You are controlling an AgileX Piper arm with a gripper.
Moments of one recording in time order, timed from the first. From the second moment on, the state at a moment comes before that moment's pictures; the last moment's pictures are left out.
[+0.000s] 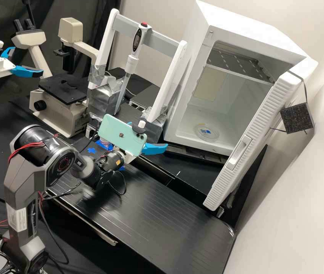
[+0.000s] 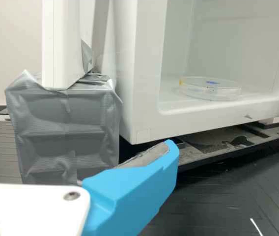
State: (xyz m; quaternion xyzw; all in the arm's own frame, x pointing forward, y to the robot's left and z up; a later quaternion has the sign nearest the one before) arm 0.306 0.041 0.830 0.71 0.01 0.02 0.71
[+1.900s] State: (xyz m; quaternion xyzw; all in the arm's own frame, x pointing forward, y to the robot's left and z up) arm 0.232 -0.102 0.987 0.72 -0.28 0.16 0.62
